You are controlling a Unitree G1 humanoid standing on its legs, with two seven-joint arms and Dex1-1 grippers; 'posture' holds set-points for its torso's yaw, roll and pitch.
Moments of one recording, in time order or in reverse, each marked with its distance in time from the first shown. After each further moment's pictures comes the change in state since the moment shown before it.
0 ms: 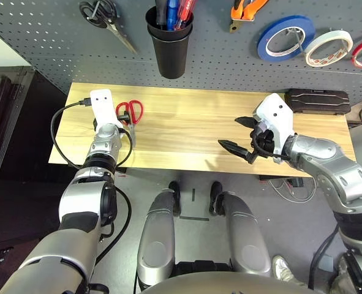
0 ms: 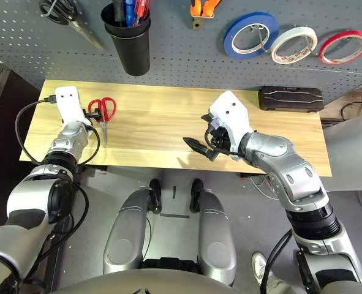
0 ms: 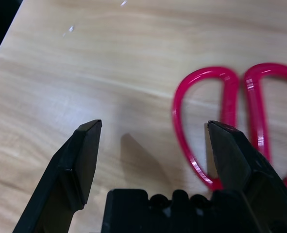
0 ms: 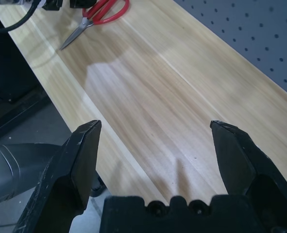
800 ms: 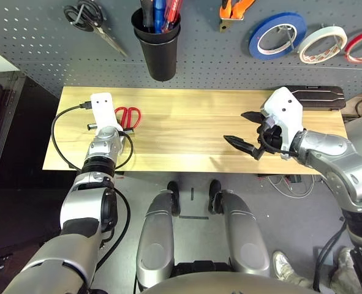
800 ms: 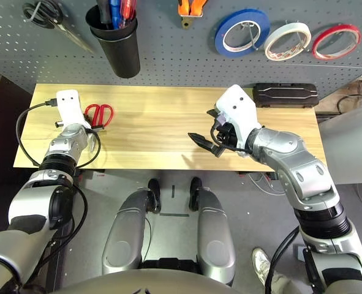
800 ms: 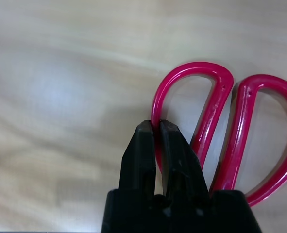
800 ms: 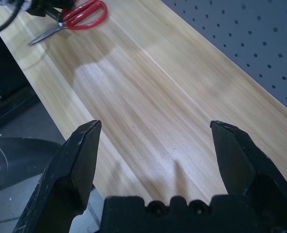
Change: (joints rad) left arm 0.216 -0.063 0.074 -0.513 -0.069 0.399 -0.041; right arm -0.020 -0.061 -0.022 0.055 0.004 -0.060 0.058
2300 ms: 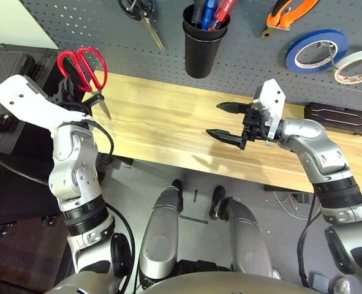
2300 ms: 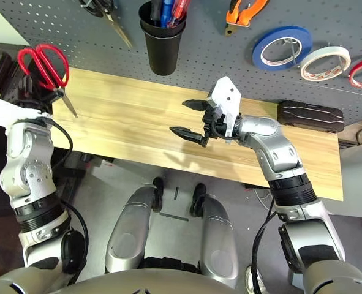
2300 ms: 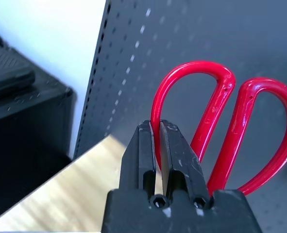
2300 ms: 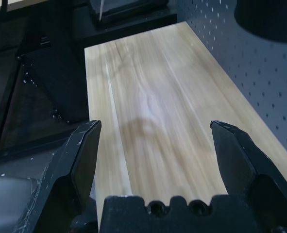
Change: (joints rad) left arm 0.171 -0.130 0.197 -1.014 -0.280 -0.003 0.062; right arm -0.163 0.169 0.041 0.420 0.013 -0.455 0.266
